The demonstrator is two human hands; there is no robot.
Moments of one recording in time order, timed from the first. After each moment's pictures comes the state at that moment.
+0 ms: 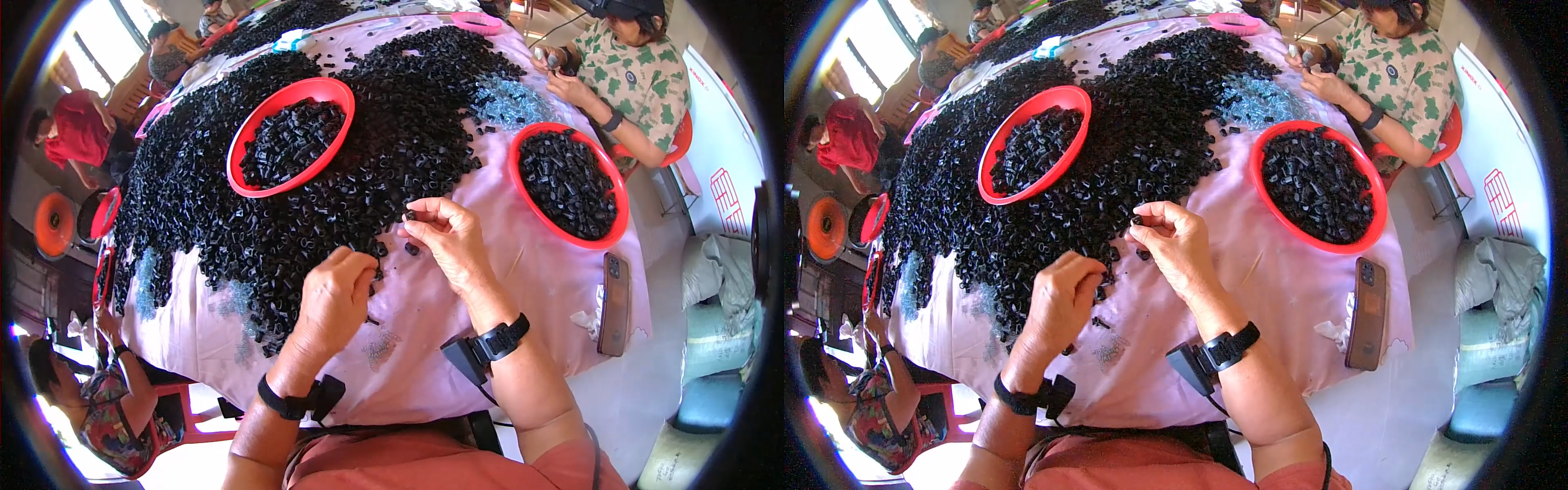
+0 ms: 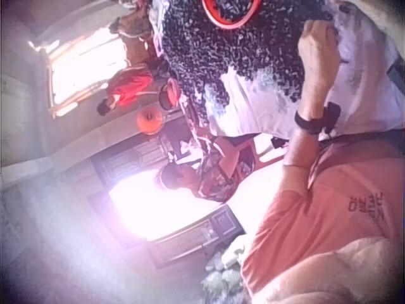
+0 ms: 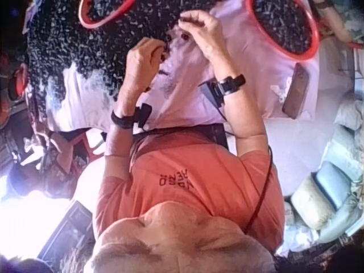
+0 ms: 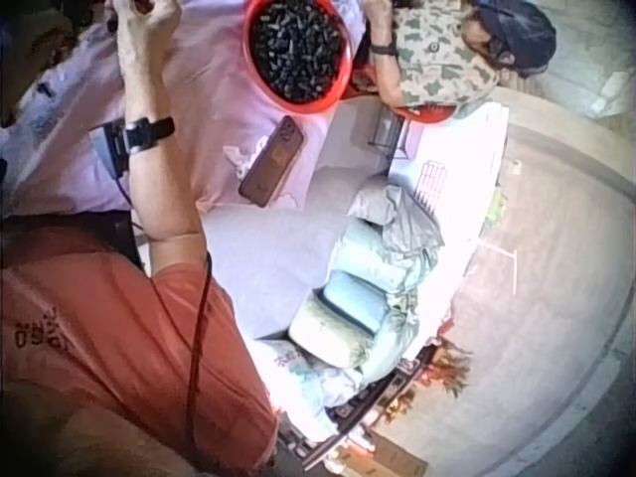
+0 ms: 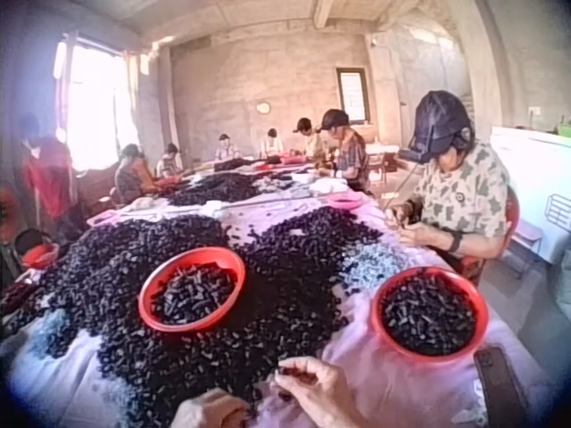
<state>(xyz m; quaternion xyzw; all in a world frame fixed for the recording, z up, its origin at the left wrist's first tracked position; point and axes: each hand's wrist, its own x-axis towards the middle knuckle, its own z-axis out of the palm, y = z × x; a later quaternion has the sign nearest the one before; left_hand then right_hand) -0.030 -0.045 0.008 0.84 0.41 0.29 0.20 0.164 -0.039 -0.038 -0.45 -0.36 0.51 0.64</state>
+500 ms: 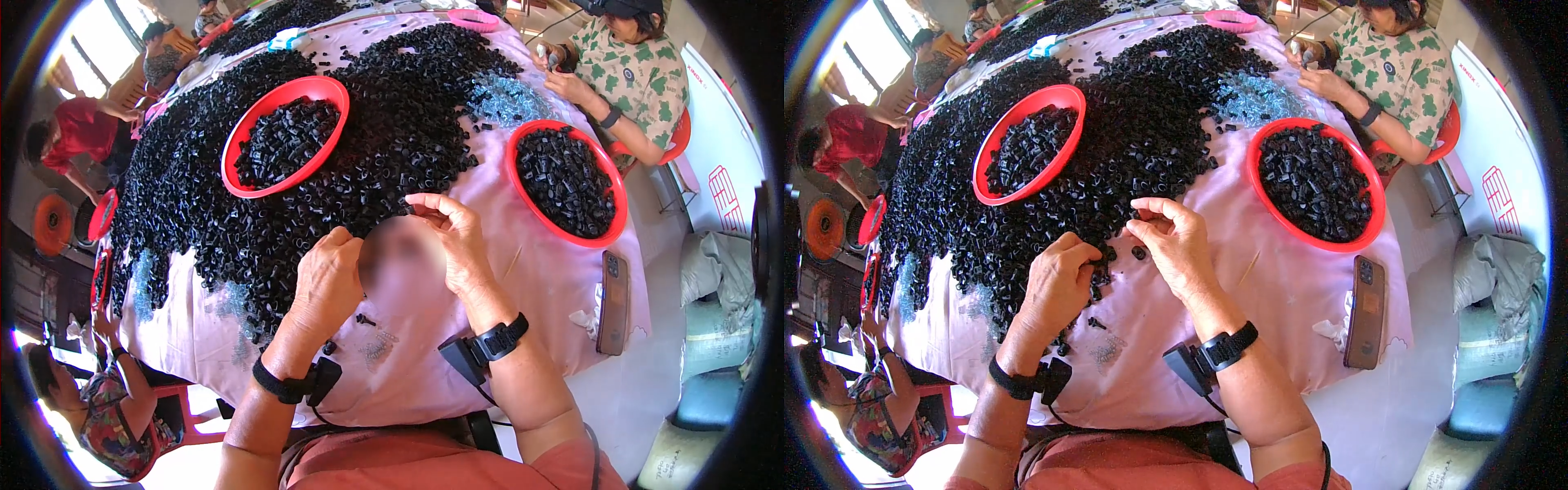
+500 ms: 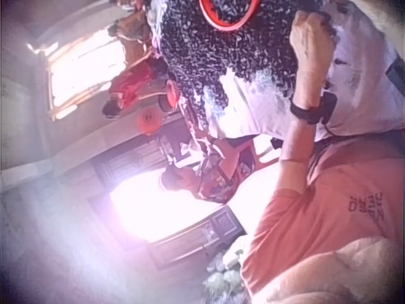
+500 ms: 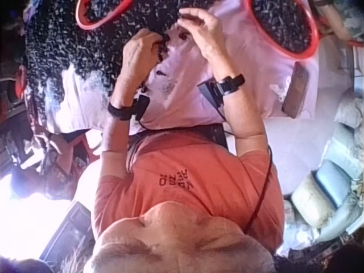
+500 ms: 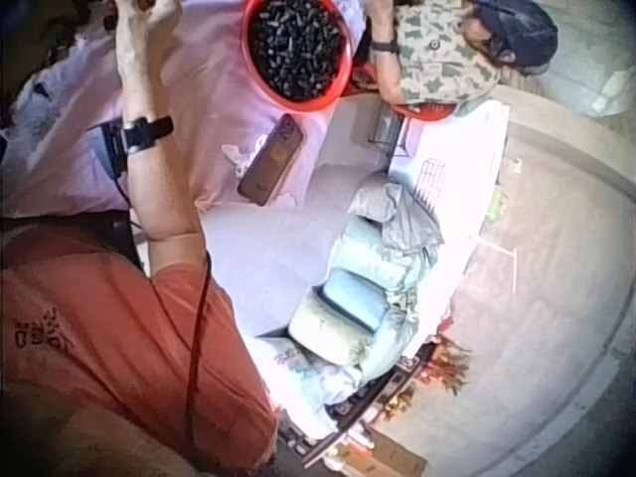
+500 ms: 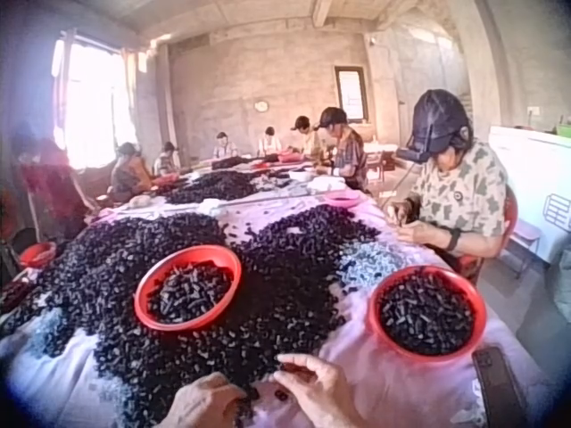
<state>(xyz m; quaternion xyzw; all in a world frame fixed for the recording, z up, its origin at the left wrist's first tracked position) -0.025 -0.022 0.006 0.87 0.43 0.21 0.11 0.166 -0.038 -0.037 -0.46 -0.35 0.49 0.65</state>
